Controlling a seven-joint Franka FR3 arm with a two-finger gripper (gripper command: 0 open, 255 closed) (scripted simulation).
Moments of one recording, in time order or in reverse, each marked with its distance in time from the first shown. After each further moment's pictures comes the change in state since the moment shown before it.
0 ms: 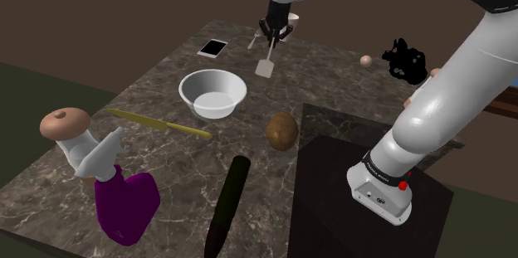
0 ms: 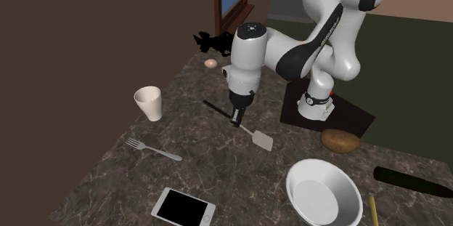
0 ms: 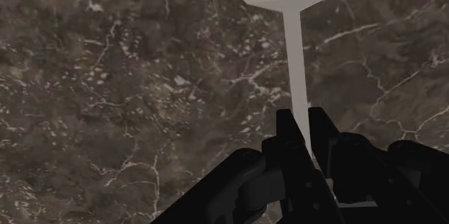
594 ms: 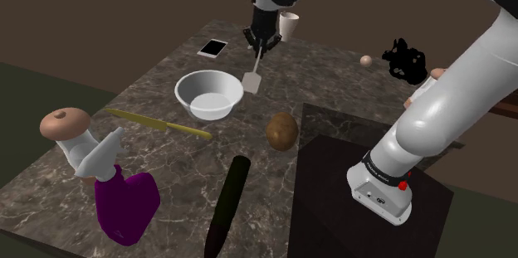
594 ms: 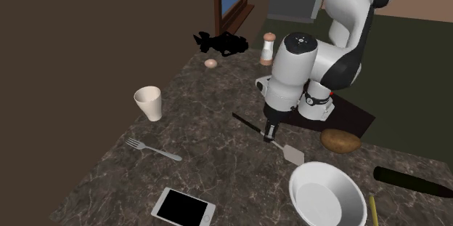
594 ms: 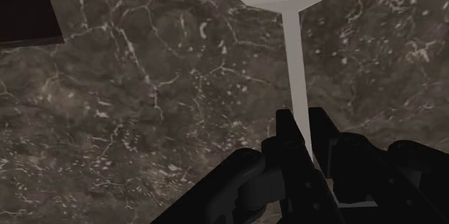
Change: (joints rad) arm 0.098 -0.078 0.105 -0.087 0.011 -0.001 0.199
